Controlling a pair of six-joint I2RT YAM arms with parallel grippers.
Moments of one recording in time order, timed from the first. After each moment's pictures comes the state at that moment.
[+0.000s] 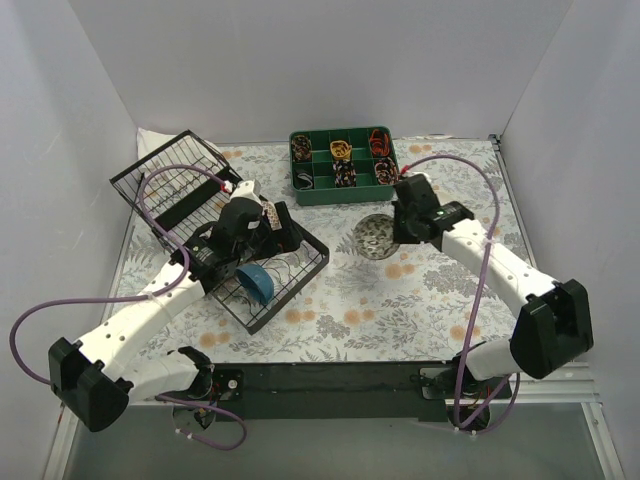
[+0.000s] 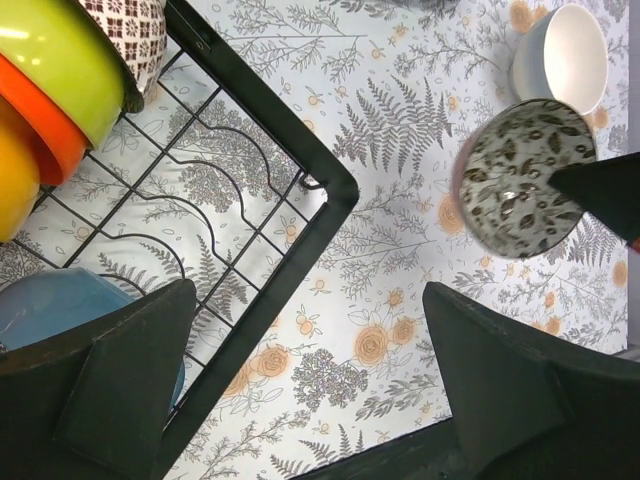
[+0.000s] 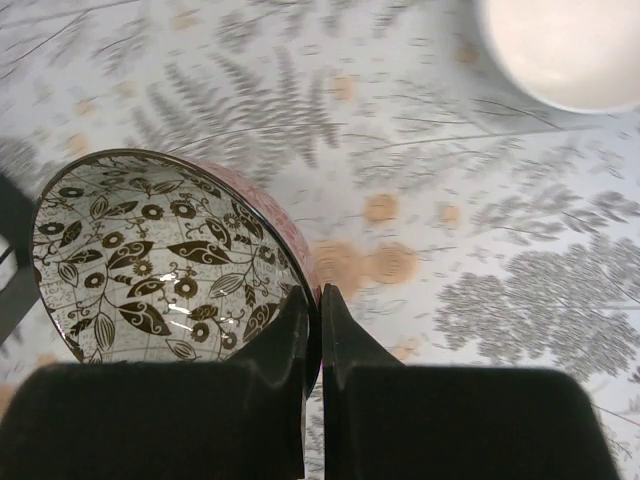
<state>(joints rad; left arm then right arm) -0.65 1.11 1.01 -0.53 -0.16 -0.71 0.58 1.42 1.15 -0.66 0.22 0.42</state>
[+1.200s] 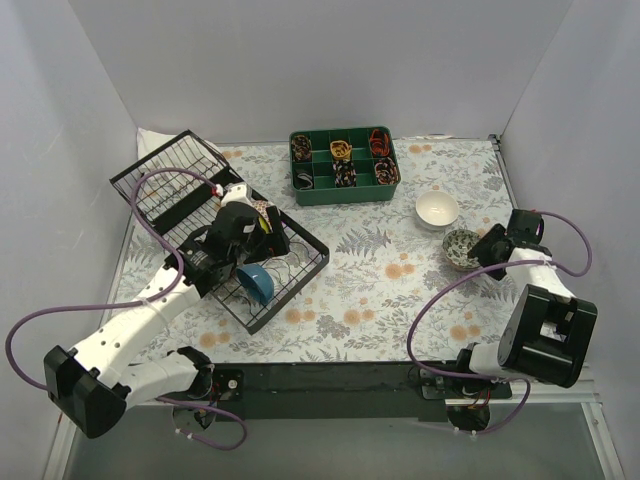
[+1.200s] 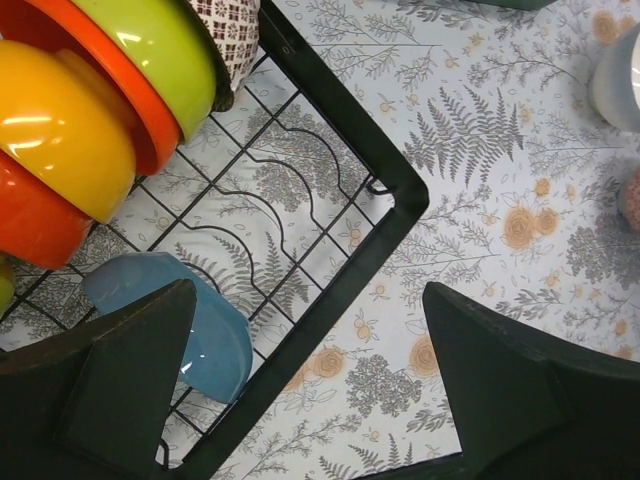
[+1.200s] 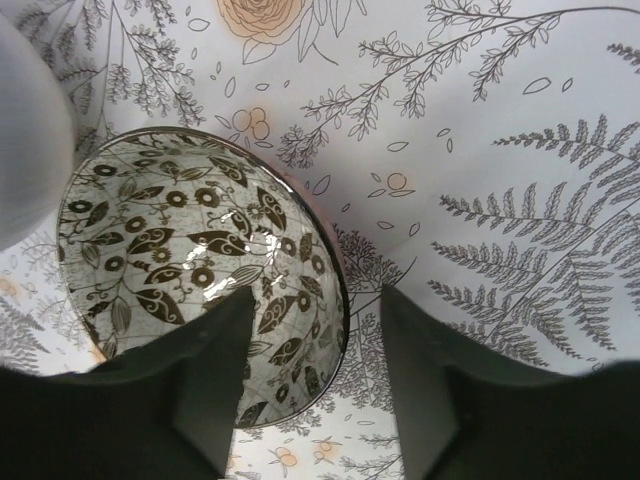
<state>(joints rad) -0.63 1.06 0.99 -0.60 -0.26 -0.68 -0.31 1.35 0.72 -0.34 -0.06 0.48</state>
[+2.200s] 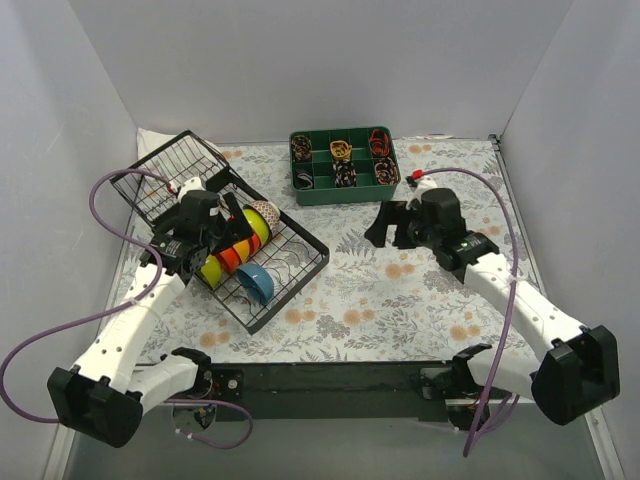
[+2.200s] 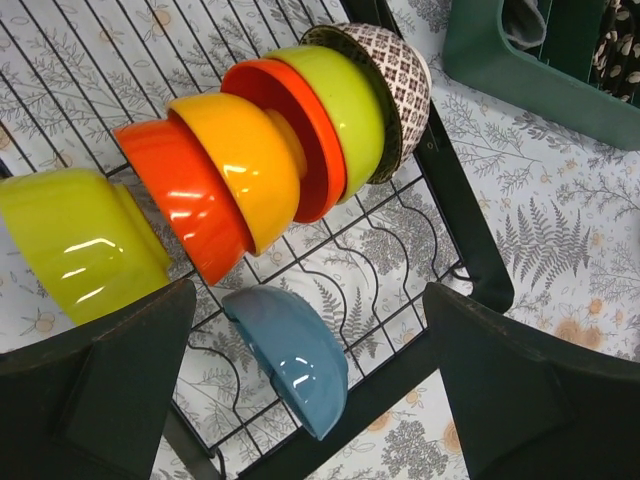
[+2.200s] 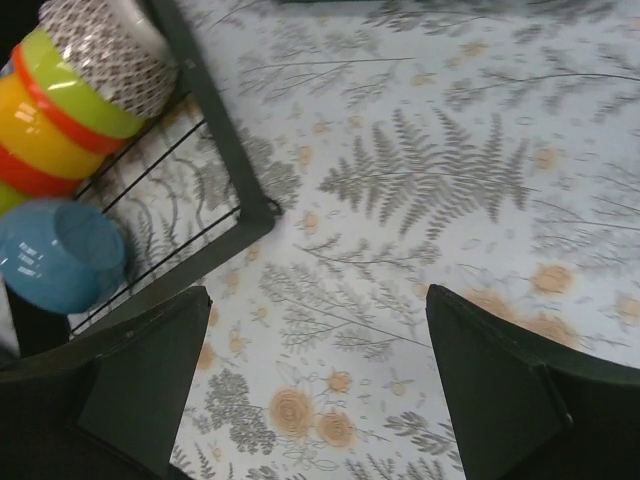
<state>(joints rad) -0.34 1.06 1.03 -0.67 -0.26 -0.65 0.41 1.12 0.86 -0.31 -0.16 0.42</state>
